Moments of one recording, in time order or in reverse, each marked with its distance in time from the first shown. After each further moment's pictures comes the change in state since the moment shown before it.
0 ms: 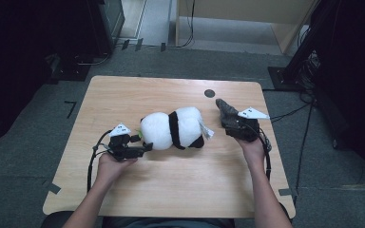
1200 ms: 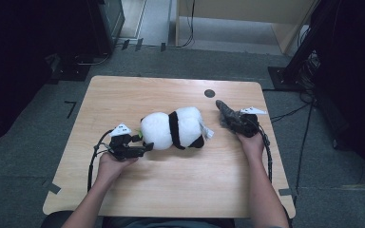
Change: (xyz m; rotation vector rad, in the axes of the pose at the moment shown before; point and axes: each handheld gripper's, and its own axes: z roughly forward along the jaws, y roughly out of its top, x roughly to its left) left arm 0.002 -0.001 0.004 -0.013 -0.013 0.026; right arm -0.054 -0.041 0.064 0.135 -0.057 0.147
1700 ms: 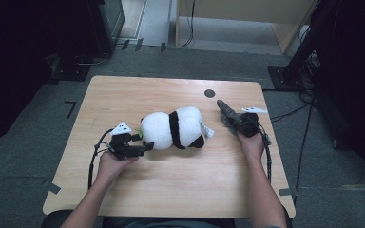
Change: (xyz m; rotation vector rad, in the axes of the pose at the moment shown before) left arm 0.003 0.003 0.002 0.015 -0.008 -0.021; right arm 0.001 0.006 -0.006 0.049 -0.009 0.056
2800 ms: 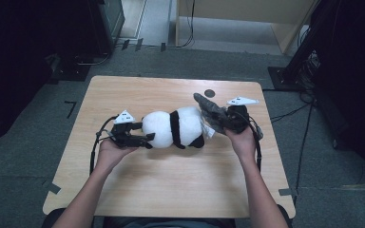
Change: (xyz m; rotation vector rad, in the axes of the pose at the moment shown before) left arm 0.000 0.042 0.001 0.015 0.046 0.109; right arm 0.091 0.054 -0.067 -0.068 0.204 -0.180
